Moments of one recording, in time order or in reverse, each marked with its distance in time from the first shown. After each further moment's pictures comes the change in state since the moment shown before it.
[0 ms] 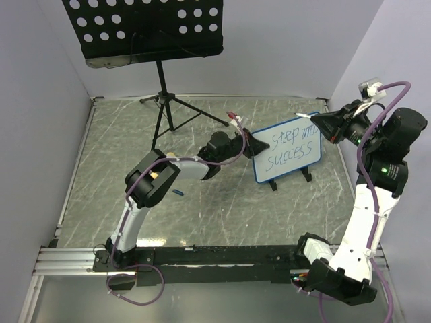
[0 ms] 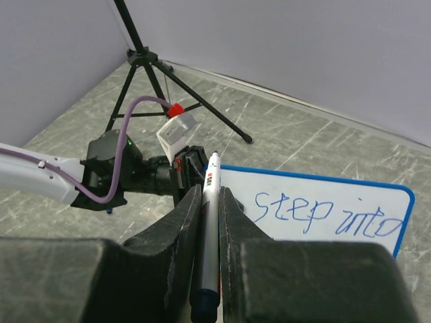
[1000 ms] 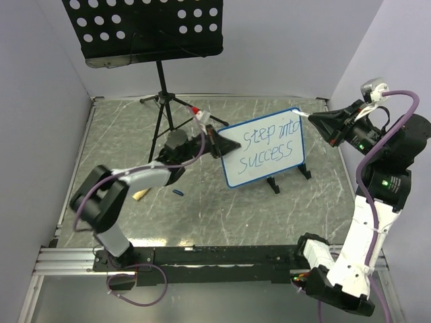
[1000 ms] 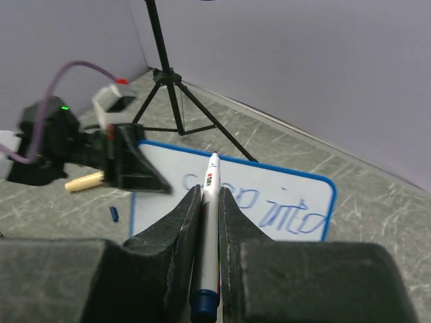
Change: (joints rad) left arm 0.150 -0.550 -0.447 -0.040 0.186 -0.116; right arm 0.036 -0.060 0.059 0.029 -0.021 0.037
